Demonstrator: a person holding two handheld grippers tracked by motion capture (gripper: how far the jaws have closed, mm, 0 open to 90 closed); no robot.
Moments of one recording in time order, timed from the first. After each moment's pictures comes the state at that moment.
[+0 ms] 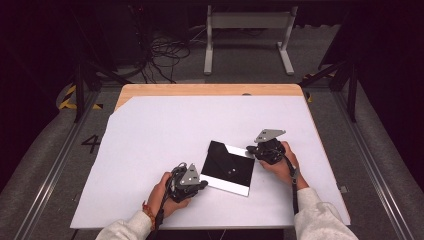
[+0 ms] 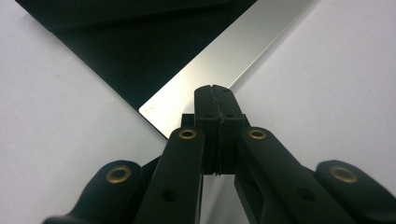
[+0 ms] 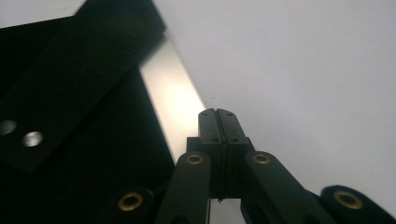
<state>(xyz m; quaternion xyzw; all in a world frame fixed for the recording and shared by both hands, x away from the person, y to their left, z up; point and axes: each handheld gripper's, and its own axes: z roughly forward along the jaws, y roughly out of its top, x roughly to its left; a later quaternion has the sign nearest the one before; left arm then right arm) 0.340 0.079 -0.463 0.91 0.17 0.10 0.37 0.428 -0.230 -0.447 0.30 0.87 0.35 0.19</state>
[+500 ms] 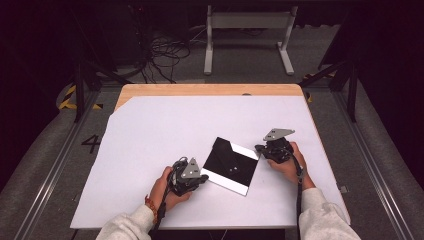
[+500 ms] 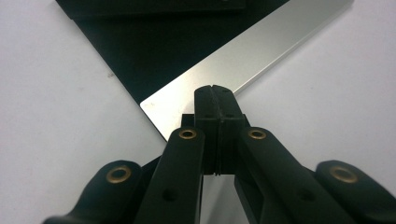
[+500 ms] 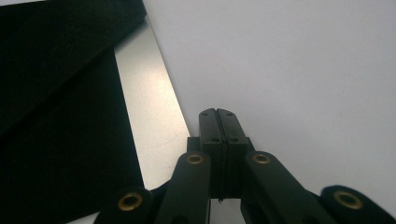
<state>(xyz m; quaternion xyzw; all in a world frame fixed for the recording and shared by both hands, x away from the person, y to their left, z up) 0.356 0.077 -0.462 0.90 0.18 0.10 0.37 0.431 -0.255 -0.452 0.34 0.86 0.34 0.19</state>
